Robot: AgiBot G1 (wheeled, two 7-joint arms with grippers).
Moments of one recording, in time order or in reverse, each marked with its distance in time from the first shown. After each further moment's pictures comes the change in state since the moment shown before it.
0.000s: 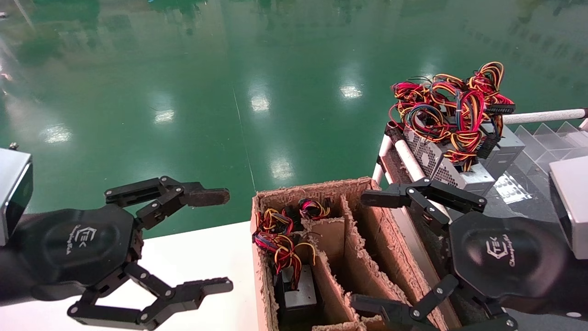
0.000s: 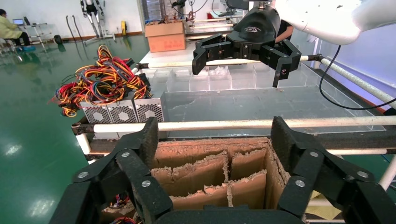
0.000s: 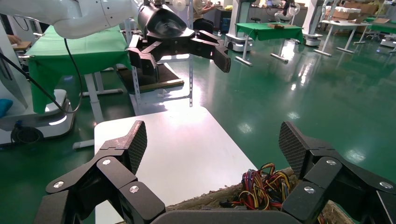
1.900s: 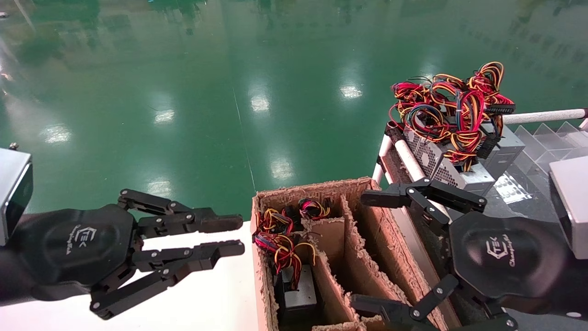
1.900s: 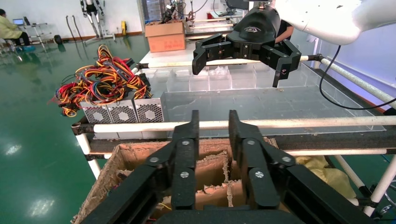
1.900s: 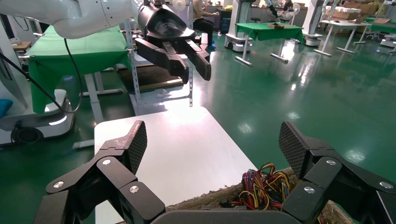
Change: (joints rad) left arm 0.000 0.000 0.000 0.000 0.000 0.000 0.000; right arm -0.003 -0.006 -0.006 -0.008 -0.012 0.006 -0.005
